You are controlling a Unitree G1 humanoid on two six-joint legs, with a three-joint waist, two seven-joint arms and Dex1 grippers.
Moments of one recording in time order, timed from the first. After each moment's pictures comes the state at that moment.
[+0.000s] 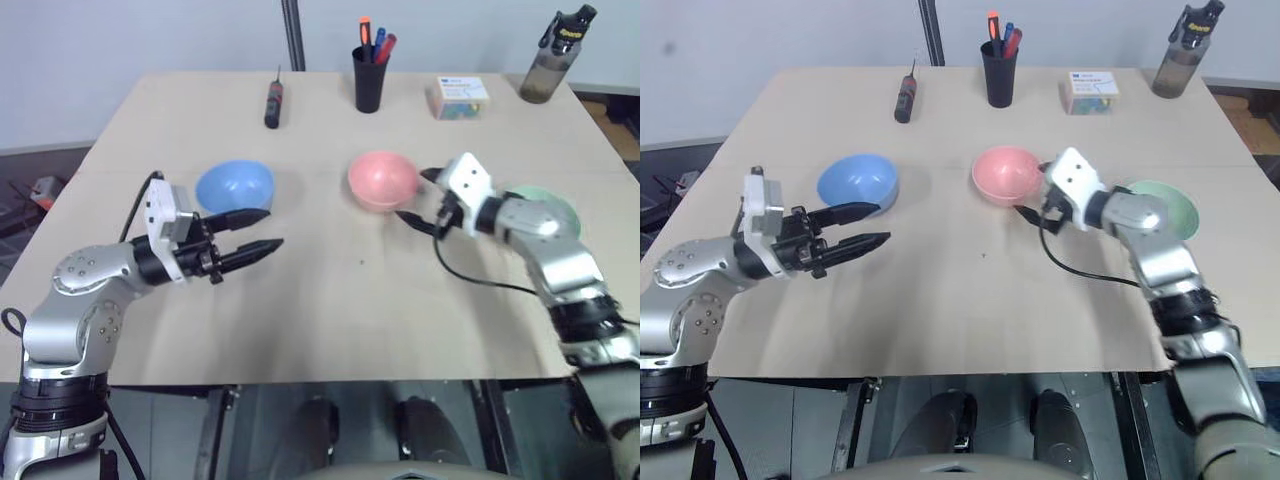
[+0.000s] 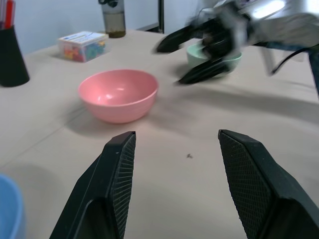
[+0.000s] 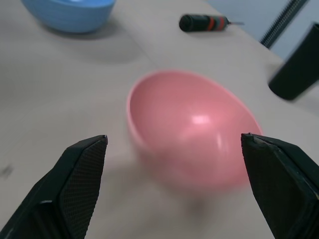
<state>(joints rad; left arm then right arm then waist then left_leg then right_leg) -0.21 0.78 0.27 -0.24 -0.67 0.39 -1.10 -0.80 -0.44 0.25 0.29 0.05 0.19 0.74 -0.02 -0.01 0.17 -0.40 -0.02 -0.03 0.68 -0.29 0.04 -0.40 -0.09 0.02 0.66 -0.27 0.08</state>
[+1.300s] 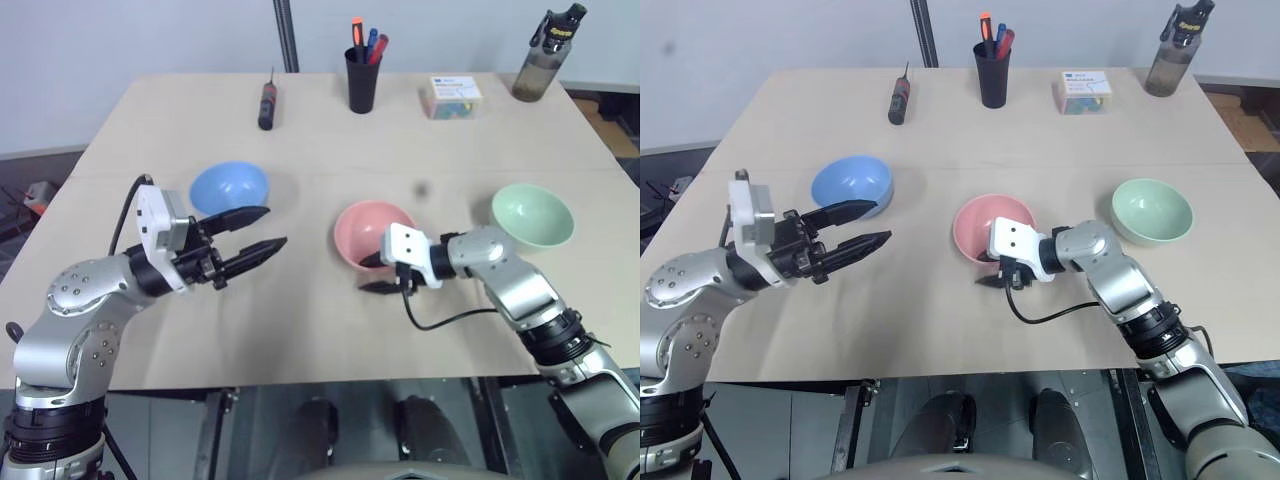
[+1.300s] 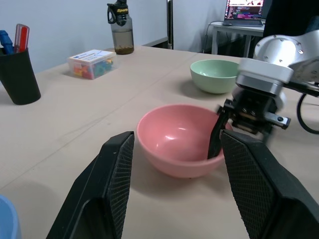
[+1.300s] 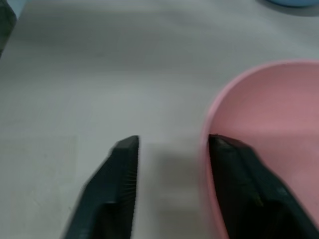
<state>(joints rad) -0.16 0.75 0.30 -0.36 -0.71 0.41 -0.99 -0.59 -0.47 0.39 -0.13 0.08 0.48 1.11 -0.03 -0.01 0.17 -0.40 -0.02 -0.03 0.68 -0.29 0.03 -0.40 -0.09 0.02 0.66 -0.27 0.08</state>
